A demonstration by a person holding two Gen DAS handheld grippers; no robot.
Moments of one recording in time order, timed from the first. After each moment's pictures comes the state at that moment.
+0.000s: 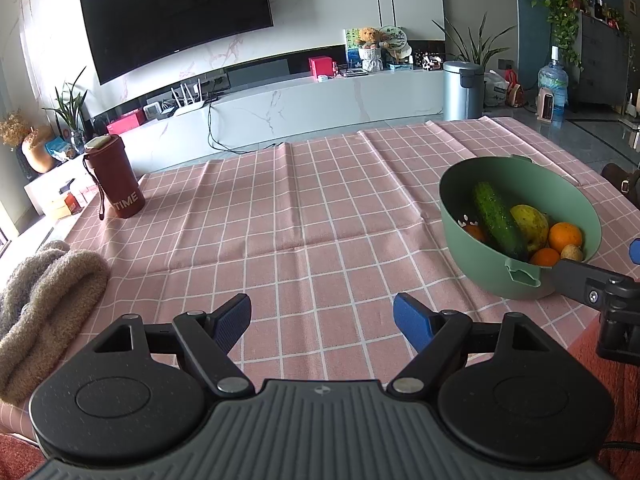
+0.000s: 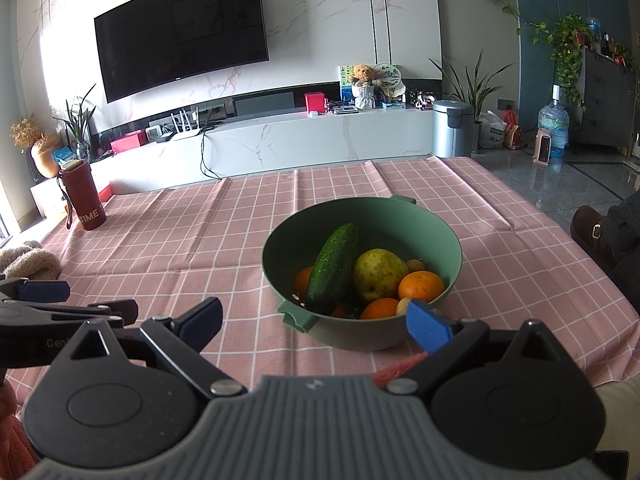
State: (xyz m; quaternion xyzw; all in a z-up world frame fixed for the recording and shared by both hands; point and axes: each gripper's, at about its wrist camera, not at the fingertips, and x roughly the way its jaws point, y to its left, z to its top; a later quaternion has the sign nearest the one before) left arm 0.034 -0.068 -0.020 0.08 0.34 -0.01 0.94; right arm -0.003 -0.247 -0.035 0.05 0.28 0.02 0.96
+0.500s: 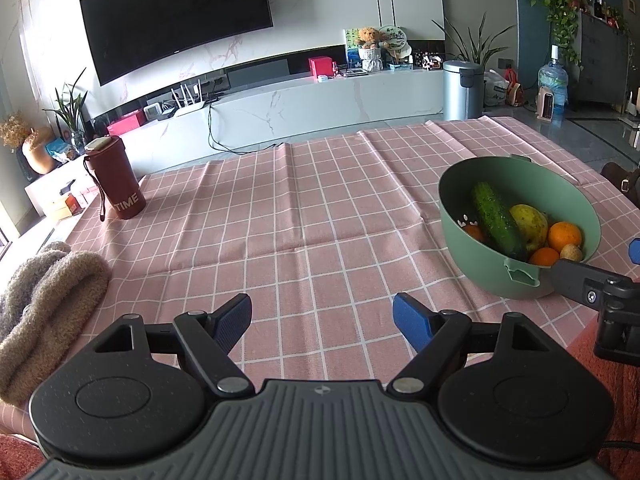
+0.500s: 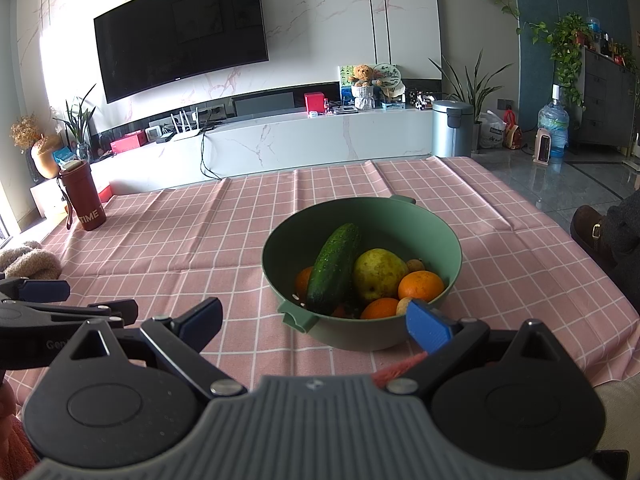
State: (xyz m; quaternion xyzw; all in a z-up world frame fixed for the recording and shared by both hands) left arm 0.034 -0.069 -0.020 0.08 0.34 -0.01 0.94; right arm -0.003 -0.247 -0.035 0.05 0.28 0.02 0.96
